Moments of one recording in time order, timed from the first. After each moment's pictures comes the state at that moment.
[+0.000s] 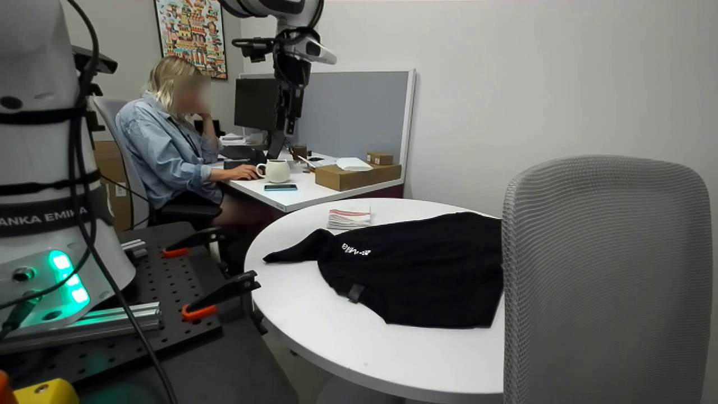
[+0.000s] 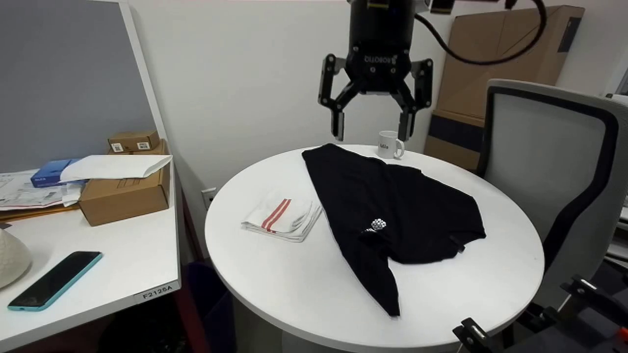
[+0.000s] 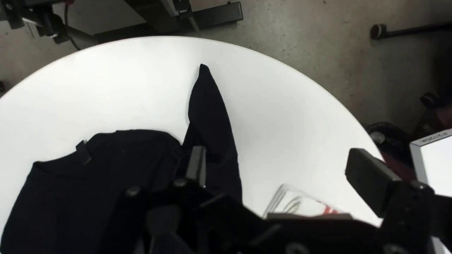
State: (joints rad) arm 0.10 -0.21 0.18 -2.51 0.17 2.20 0.39
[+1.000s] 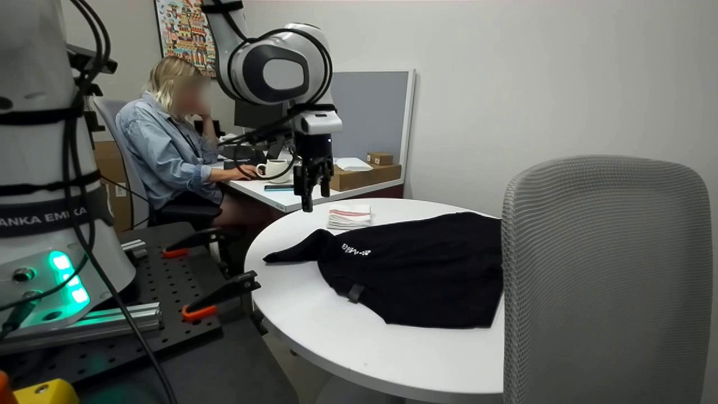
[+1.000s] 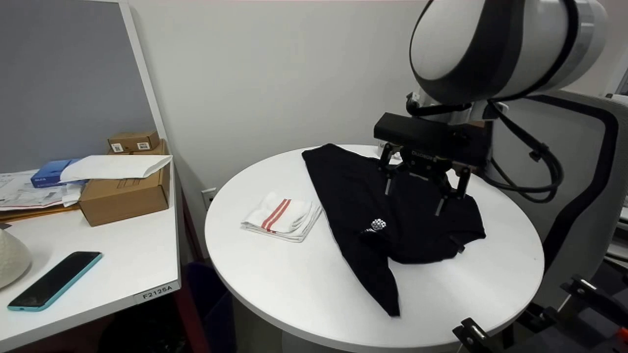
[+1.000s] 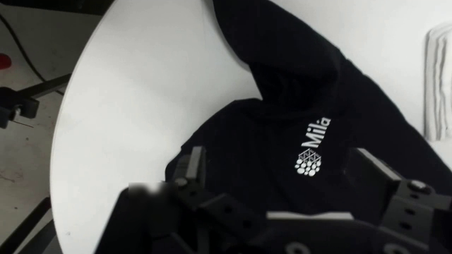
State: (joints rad) arm 0.01 0.07 0.04 -2.76 0.03 2.94 1.01
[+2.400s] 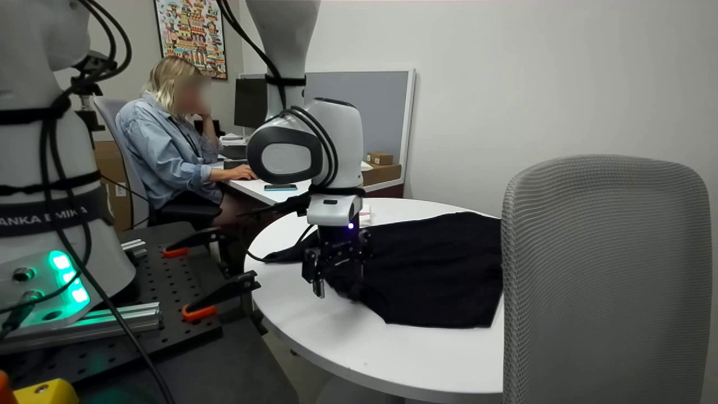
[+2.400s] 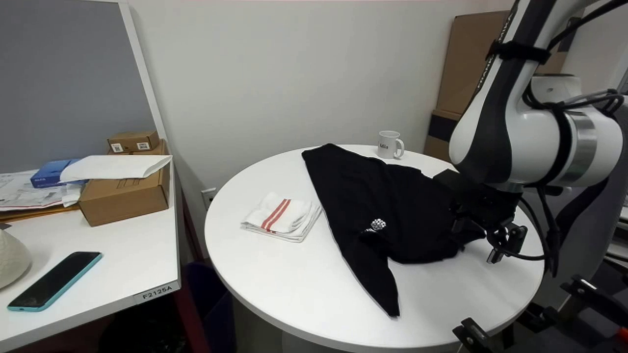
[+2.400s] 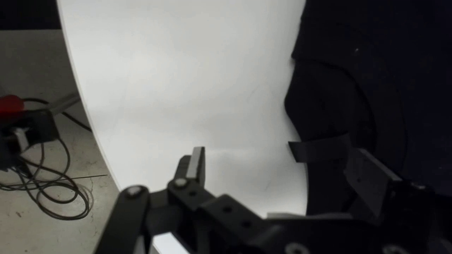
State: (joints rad) arm -0.31 0.50 0.04 -2.67 0.21 3.25 1.06
